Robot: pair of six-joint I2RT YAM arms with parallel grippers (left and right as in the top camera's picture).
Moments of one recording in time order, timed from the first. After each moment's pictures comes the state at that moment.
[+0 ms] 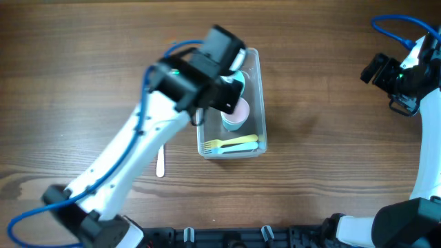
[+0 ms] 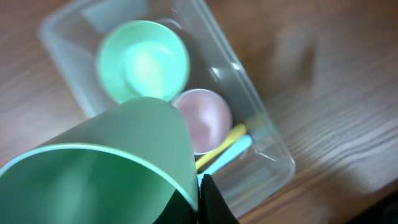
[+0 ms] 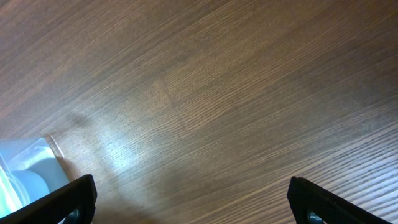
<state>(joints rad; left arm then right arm) -0.69 1.69 1.78 -1.20 -0.01 -0.18 -0.34 1.54 1.48 -1.05 -0.09 0.25</state>
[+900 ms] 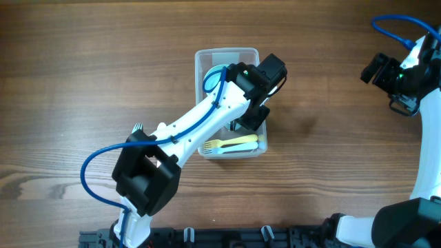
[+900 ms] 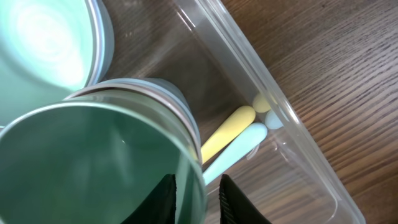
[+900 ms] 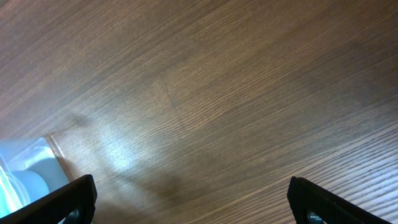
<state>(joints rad) -0.79 2.03 1.78 -1.19 -0.03 -0.14 -0.34 1.54 1.48 -1.05 -0.09 0.25</state>
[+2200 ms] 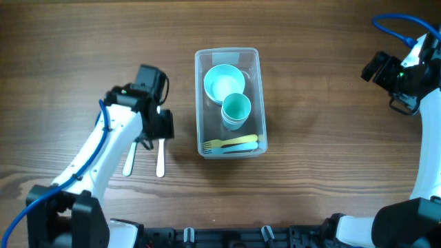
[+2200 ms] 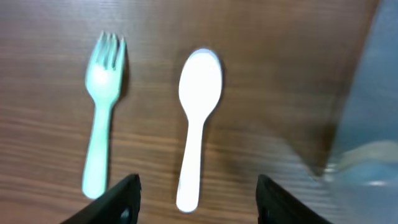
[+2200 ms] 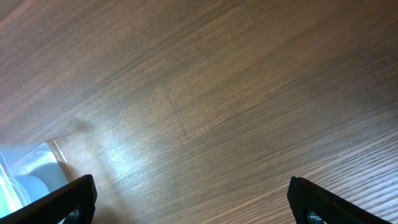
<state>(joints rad) -0.24 1.54 1.09 -1.02 -0.05 -0.33 -0.33 1.54 1.48 -1.03 -0.09 0.25</state>
